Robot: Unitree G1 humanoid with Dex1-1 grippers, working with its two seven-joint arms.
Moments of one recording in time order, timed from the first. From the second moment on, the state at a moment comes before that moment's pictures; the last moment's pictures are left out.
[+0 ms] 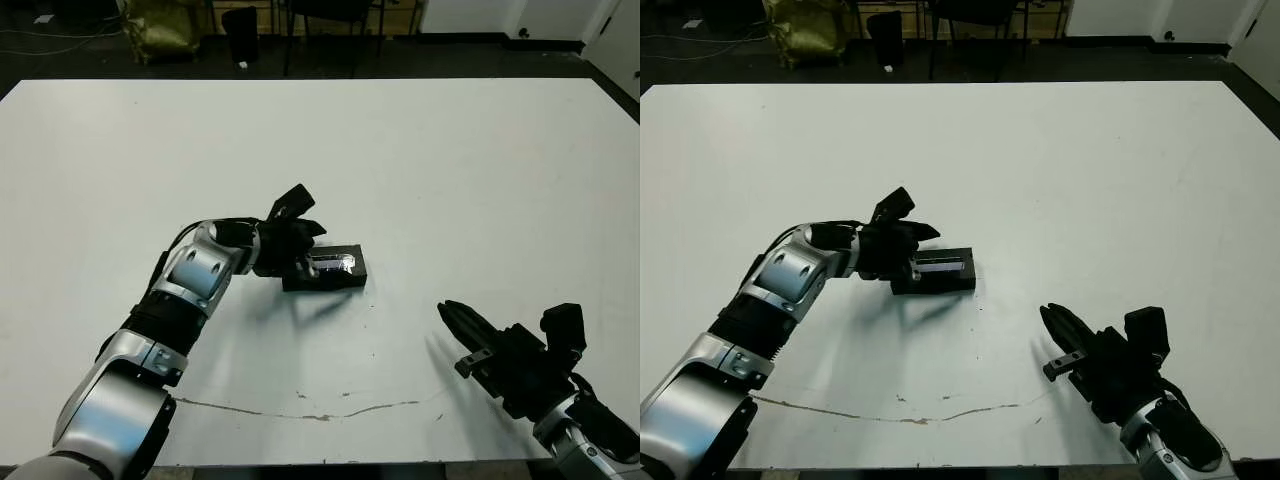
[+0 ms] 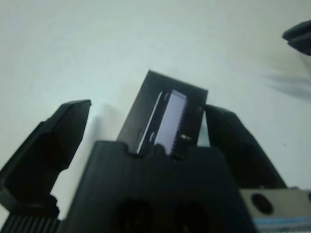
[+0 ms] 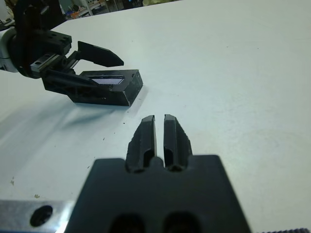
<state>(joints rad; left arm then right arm) -0.68 0.27 -0.29 0.41 -0.08 0.48 -0.96 0.34 -0.40 -0.09 -0.62 0.50 0.53 0.32</state>
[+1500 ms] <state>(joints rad) 0.18 0.23 0.12 -0.61 -0.26 0.11 -0.35 0.21 -0.35 -0.08 -0.45 0.50 0.36 0.41</state>
